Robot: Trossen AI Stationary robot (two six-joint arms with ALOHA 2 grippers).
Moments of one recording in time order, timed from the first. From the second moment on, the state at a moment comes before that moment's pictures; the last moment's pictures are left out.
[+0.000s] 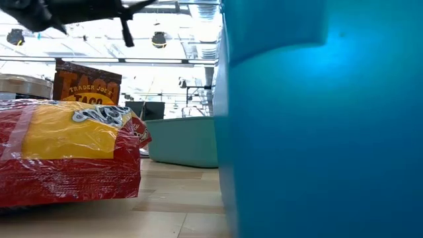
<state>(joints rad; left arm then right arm) 0.30 0.83 0.42 0.77 0.03 -0.94 -0.05 1.34 1.20 -0.68 0.14 0.38</state>
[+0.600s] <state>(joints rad) 0.00 1.21 0.61 0.61 -0.22 -0.71 -0.05 1.51 1.30 -0.75 0.16 0.44</state>
